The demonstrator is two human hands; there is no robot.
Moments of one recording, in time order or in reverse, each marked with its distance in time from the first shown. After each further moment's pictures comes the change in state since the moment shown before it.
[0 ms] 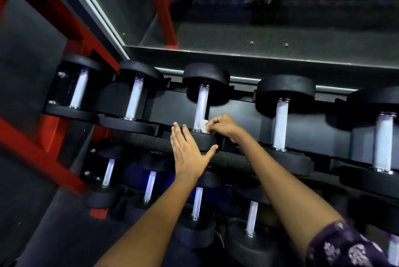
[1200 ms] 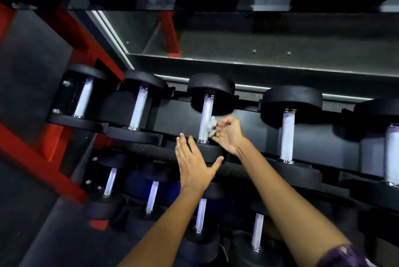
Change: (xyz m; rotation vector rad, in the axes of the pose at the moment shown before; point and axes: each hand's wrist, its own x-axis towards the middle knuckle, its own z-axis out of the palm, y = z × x) left_hand 0.001 -0.004 0.006 -0.088 0.063 0.038; right_hand 0.005 -0.012 0.008 1.063 -0.059 0.142
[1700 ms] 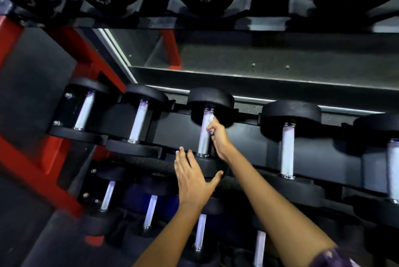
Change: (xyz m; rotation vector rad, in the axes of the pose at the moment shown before) left_hand 0.006 -0.006 0.012 0.089 0.069 0.029; right_hand 0.008 -0.005 0.034 -0.297 0.040 -0.226
